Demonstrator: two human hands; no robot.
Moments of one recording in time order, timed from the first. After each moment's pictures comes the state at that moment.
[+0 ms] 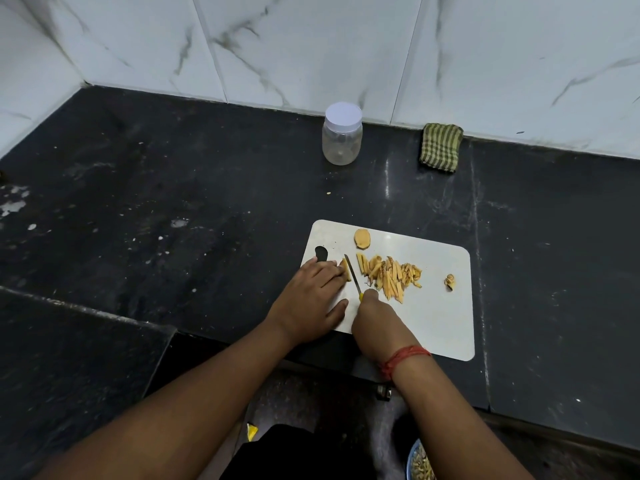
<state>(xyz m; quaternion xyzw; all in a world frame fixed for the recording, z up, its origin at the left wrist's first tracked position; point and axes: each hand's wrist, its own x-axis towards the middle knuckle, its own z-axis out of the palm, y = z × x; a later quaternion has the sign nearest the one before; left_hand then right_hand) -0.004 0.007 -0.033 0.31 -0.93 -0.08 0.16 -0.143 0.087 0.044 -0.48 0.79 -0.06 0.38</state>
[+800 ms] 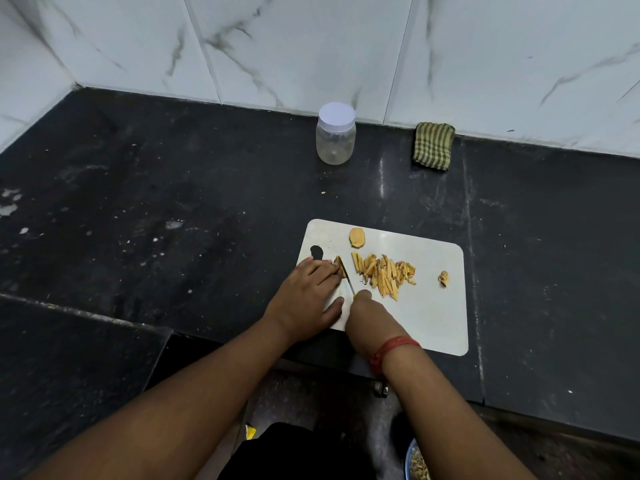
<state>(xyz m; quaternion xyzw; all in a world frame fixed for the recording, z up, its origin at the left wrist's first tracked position) -0.007 0.003 -0.034 0.31 -0.94 -0.06 0.16 -0.138 0.083 0.037 -0.48 0.79 -0.01 0.37</state>
